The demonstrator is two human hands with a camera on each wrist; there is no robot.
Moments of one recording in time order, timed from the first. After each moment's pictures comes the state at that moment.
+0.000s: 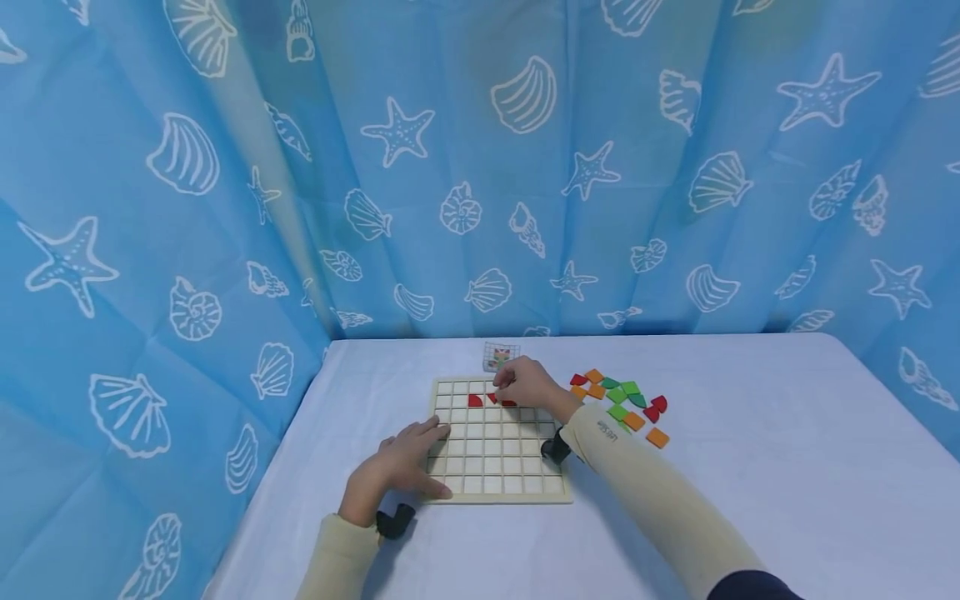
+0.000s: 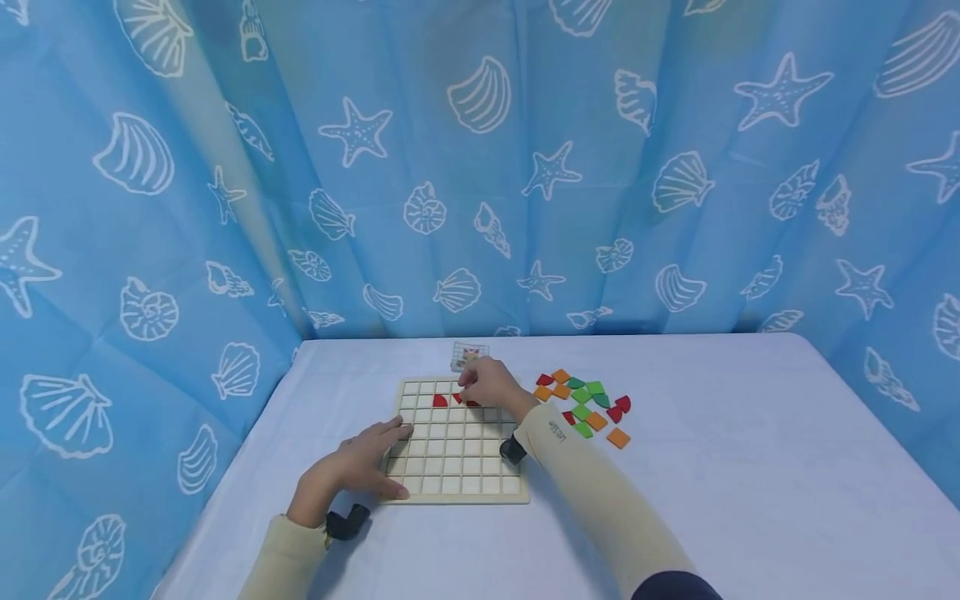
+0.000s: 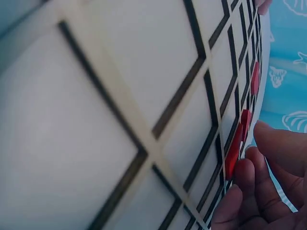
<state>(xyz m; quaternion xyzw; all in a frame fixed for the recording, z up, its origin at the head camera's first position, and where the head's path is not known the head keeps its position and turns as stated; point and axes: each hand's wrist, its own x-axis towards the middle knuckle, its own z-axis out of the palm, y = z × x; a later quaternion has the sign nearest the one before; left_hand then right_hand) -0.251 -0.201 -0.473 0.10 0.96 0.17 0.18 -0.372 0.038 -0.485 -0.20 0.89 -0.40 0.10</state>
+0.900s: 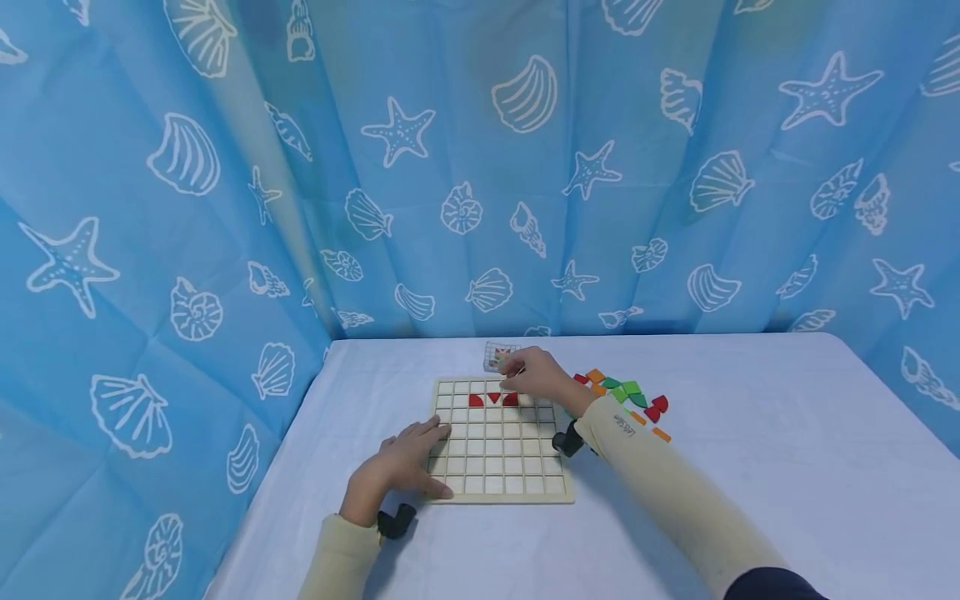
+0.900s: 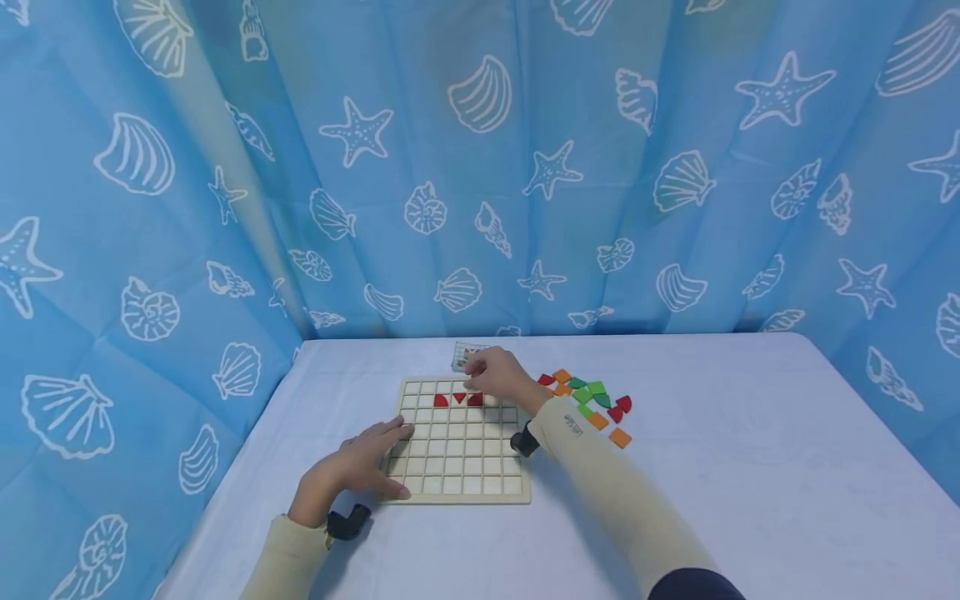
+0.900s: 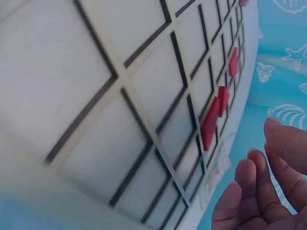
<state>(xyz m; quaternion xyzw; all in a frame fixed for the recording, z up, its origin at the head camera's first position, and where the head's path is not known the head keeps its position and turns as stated) -0.251 -0.200 -0.472 0.10 0.97 0.16 0.18 -0.375 0.052 -0.473 -0.22 0.89 -0.40 0.08</state>
